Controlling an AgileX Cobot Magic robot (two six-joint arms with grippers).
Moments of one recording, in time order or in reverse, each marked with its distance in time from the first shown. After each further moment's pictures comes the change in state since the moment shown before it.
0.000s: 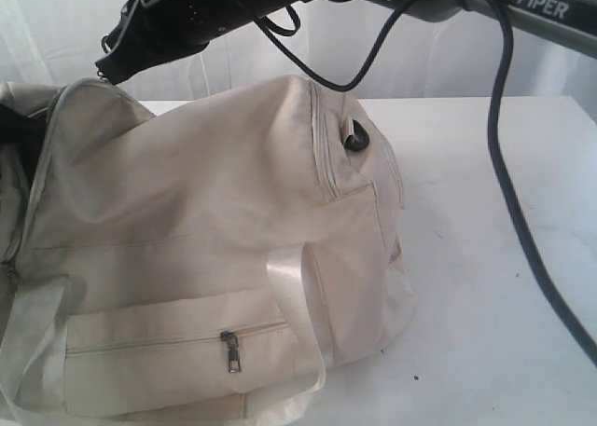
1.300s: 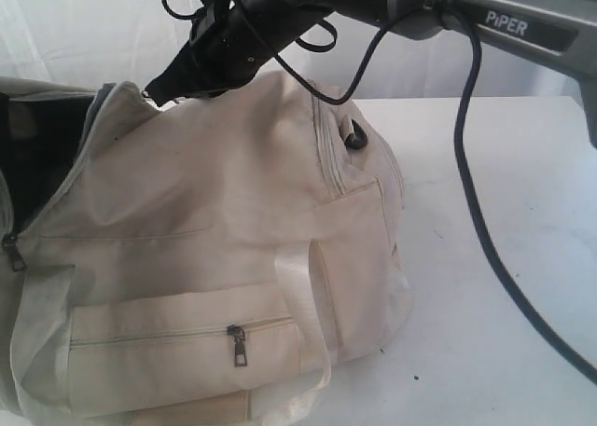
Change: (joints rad) left arm -0.025 -0.110 0.017 0.359 0.086 -0.366; right arm -0.037 0.072 -0.016 -0.402 0.065 0.493
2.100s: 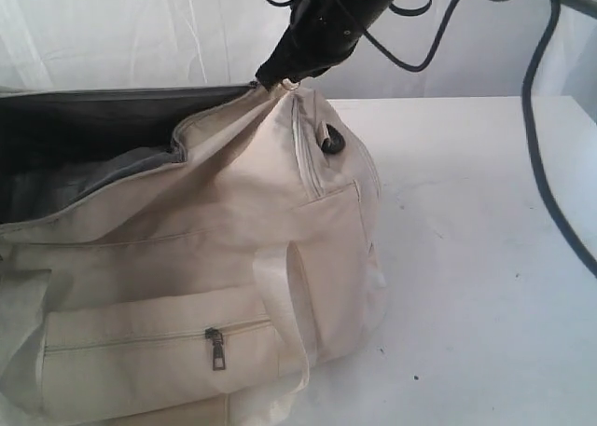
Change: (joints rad) left arm 0.005 0.000 0.006 0.153 0.143 -0.096; right arm -0.146 -0.044 -0.005 -0.211 0.155 0.031
